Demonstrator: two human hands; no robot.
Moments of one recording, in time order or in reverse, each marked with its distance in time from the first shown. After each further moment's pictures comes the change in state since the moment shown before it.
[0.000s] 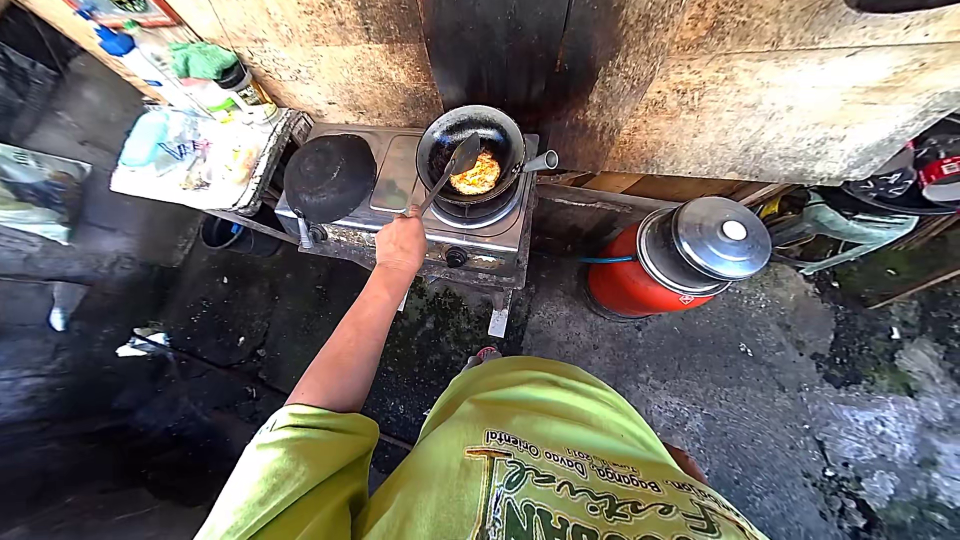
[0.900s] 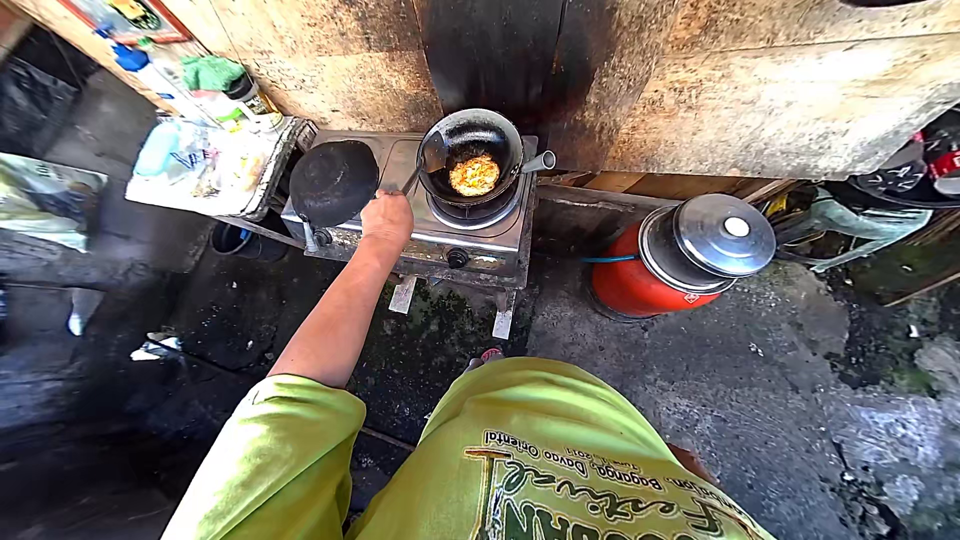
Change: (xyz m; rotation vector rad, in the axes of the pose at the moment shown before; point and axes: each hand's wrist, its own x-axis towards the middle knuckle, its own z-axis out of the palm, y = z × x) left_hand 0.022 -0.004 -0.030 0.093 0.003 -0.083; right_hand 0.006 0.004 0.003 -0.023 -0.016 -0.004
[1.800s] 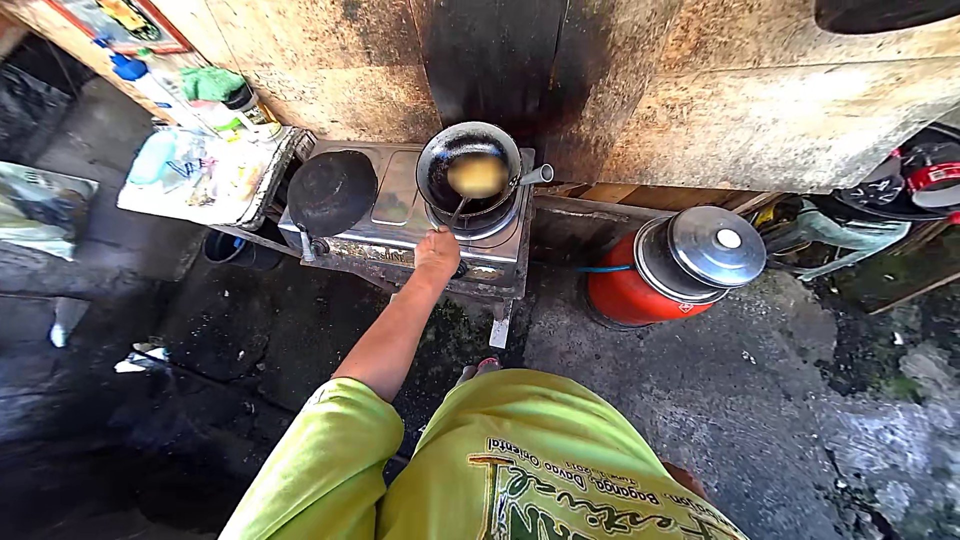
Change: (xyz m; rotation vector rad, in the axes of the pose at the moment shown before) left_hand -0.007 0.059 0.053 -0.116 -0.157 0.075; right_hand 0.000 0.020 0.020 0.032 0.080 -0.131
